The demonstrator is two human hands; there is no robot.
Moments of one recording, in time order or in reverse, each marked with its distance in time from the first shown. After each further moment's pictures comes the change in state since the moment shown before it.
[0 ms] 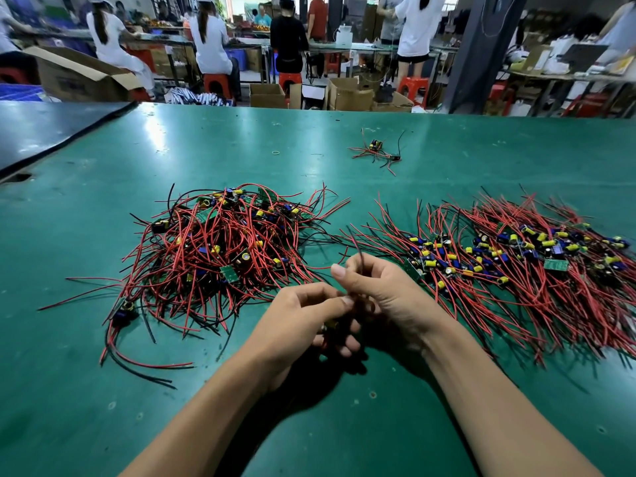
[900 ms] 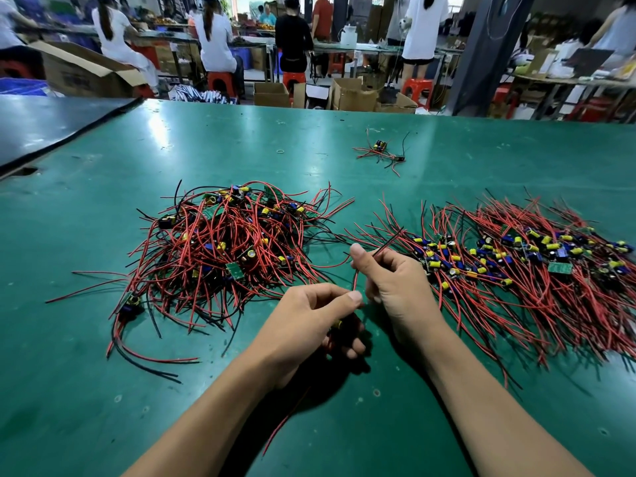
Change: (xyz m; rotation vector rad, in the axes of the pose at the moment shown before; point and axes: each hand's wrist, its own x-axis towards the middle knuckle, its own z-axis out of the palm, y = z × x) left_hand -0.002 -0.003 0.004 0.022 -0.003 0.018; right_hand 0.011 0.011 -0.002 -0.274 0.380 -0.229
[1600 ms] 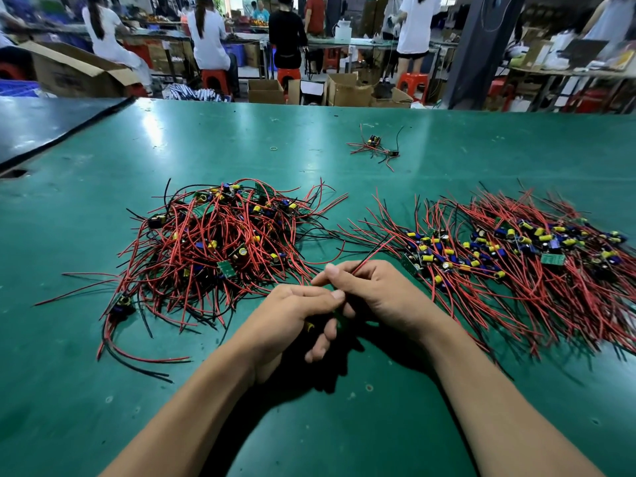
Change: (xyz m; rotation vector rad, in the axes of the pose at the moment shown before) left_hand 0.000 0.004 -0.012 -0.001 -0.103 -0.101; right_hand -0.006 -0.005 -0.010 -0.047 -0.483 0.116
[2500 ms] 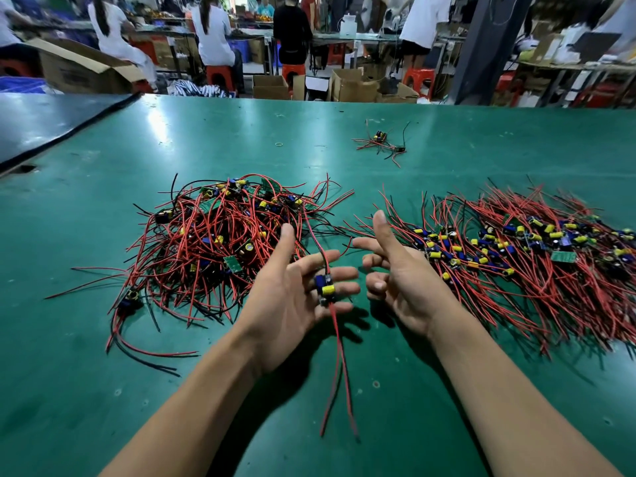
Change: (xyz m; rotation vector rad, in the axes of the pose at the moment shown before) left_hand 0.007 0.012 0.001 -0.310 0.099 0.007; right_hand 0.014 -0.006 -0.008 0.279 0.413 0.073
